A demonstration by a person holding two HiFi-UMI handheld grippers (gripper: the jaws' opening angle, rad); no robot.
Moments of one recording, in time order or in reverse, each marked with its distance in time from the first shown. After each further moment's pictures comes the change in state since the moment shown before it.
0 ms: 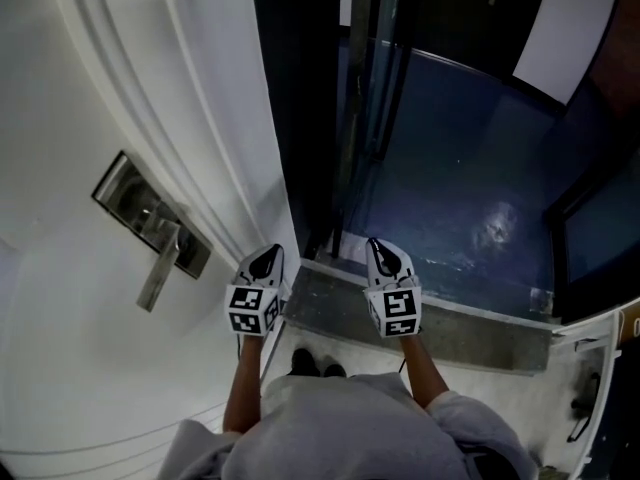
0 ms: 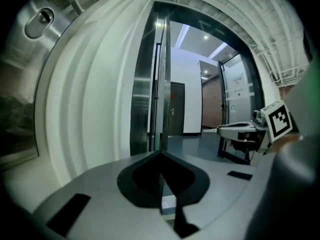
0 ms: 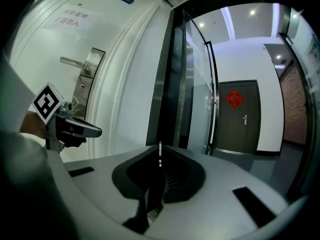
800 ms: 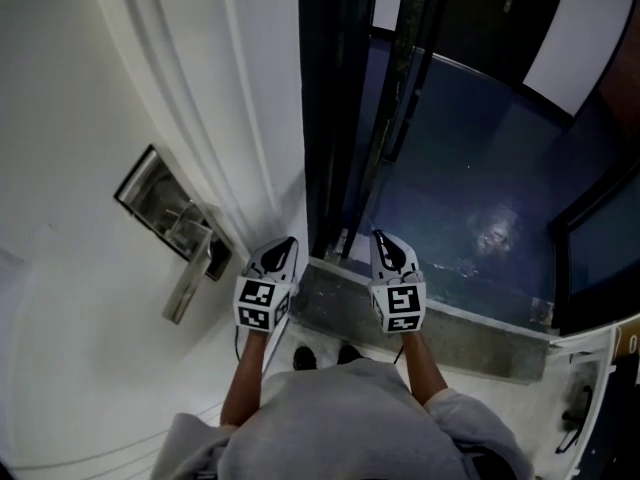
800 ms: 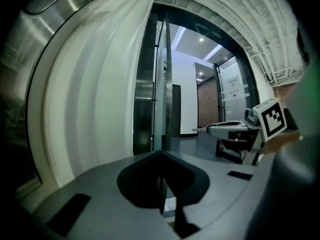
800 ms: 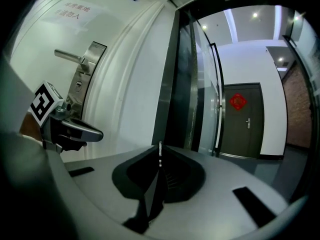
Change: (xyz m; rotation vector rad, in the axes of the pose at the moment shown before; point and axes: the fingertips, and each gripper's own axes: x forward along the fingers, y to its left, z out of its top) left arm 0.003 0.029 0.018 0.035 -0.025 -0.046; right arm 0.047 0.034 0.025 -0.022 -0.026 0.018
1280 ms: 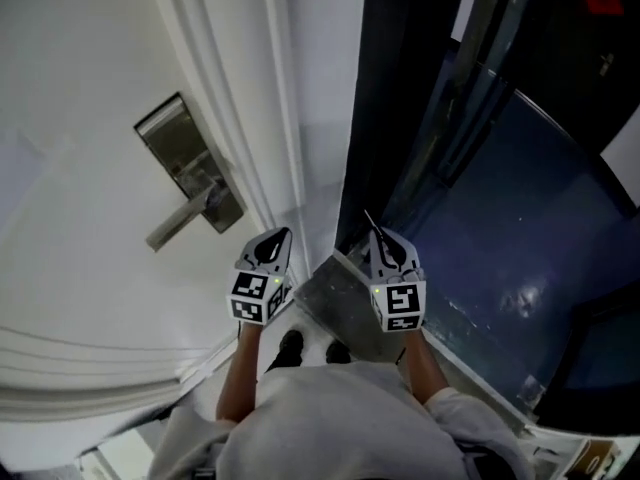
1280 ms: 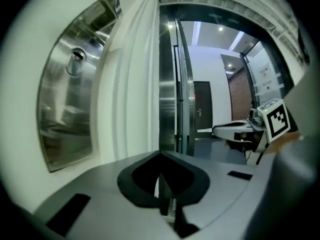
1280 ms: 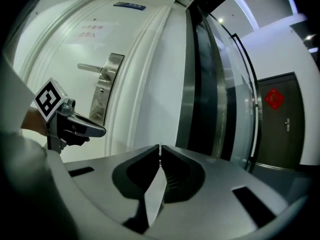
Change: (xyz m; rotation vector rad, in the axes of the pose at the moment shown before) left arm -0.036 0.003 -0.002 -0.058 -0.010 0.393; right arm 0.030 0.009 0.005 -0.056 -0.075 0.384
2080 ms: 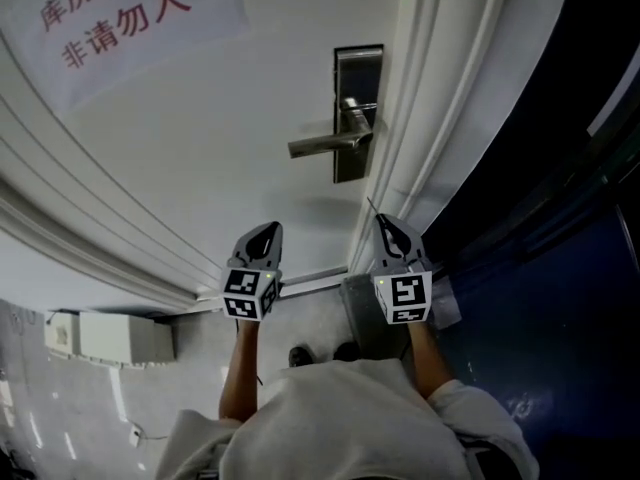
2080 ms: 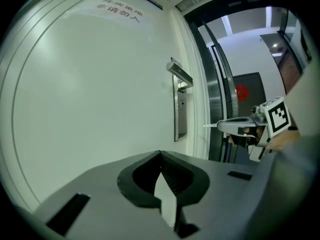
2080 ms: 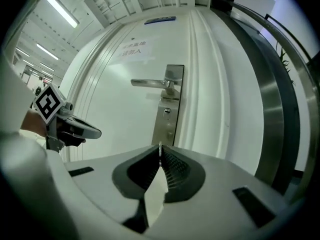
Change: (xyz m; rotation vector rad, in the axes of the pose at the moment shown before) left arm -0.240 0.082 -0.034 -0.113 -0.034 0.632; right arm 0.019 0.196 0.067 -0.078 -0.174 0.566
